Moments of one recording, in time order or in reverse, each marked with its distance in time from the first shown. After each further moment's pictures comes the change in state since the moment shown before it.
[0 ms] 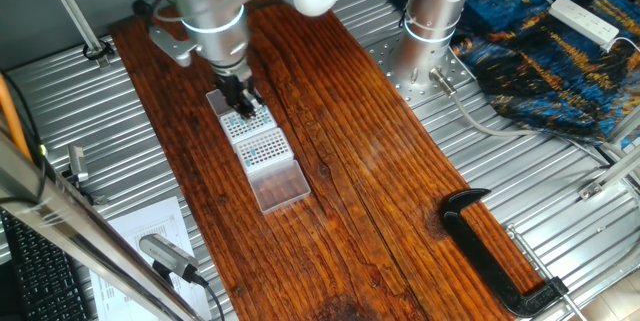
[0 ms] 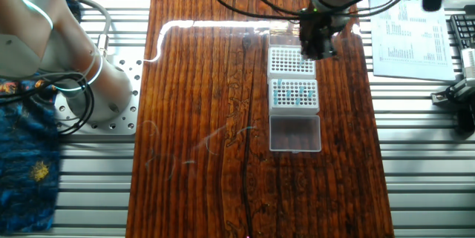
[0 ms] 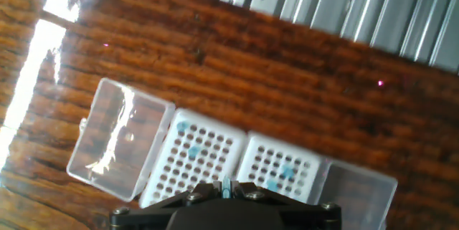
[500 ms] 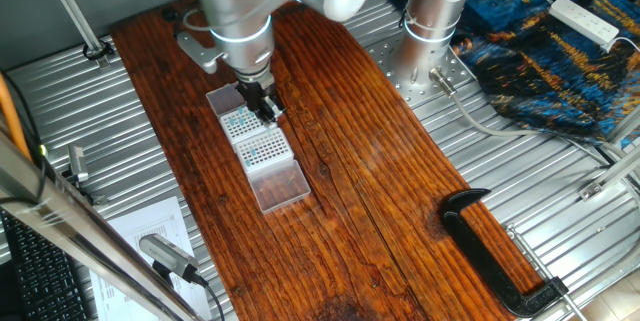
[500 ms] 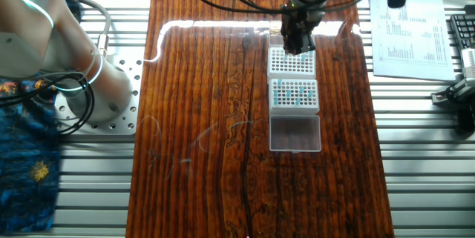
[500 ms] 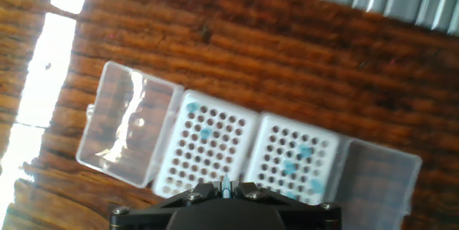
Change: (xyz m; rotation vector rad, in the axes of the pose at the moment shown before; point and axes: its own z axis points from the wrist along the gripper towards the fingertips) arm 0.015 0.019 0.010 0.036 -0.014 0.018
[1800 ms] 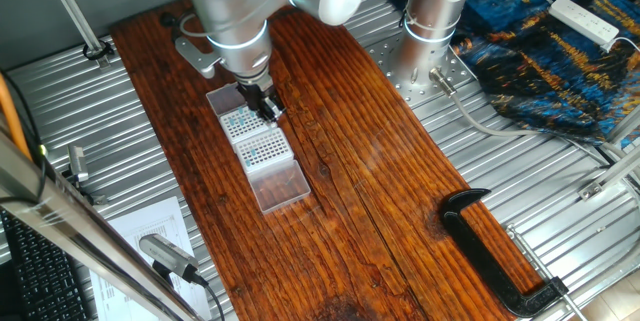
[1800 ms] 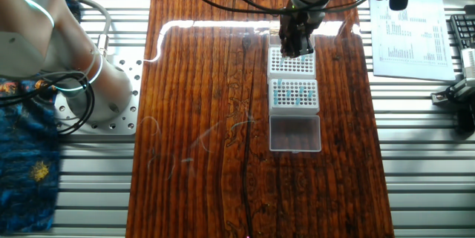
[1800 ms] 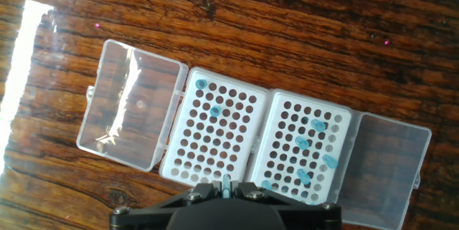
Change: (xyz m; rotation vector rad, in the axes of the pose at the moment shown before) arm 0.008 -0.003 0.005 0.006 0.038 0.017
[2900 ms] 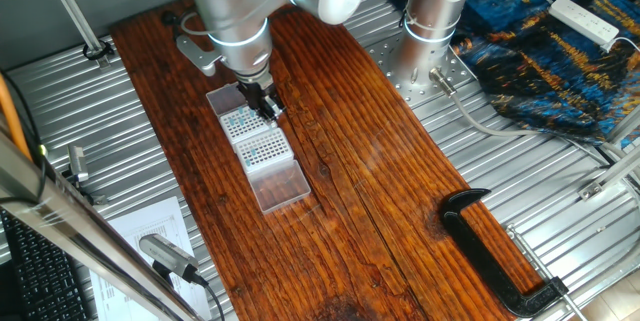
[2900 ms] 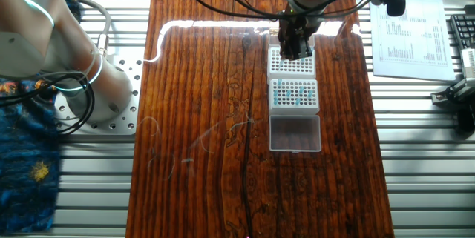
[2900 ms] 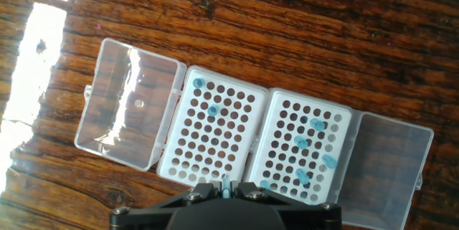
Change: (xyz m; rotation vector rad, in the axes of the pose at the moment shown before) arm 0.002 -0.002 0.004 -0.020 -0.001 -0.003
